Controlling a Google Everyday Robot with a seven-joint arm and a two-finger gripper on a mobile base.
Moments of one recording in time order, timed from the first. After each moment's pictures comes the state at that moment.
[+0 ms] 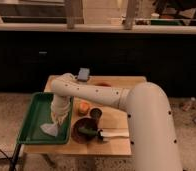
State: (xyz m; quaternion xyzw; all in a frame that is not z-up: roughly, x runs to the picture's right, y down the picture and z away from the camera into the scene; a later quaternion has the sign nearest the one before) arm -0.208 0.183 0.799 -0.31 -0.36 -0.45 0.76
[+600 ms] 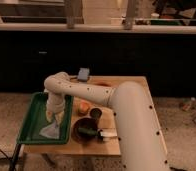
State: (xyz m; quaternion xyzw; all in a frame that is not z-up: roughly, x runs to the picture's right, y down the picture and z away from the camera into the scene) arm -0.235 0.179 0.822 -0.32 -0.37 -0.47 0.73
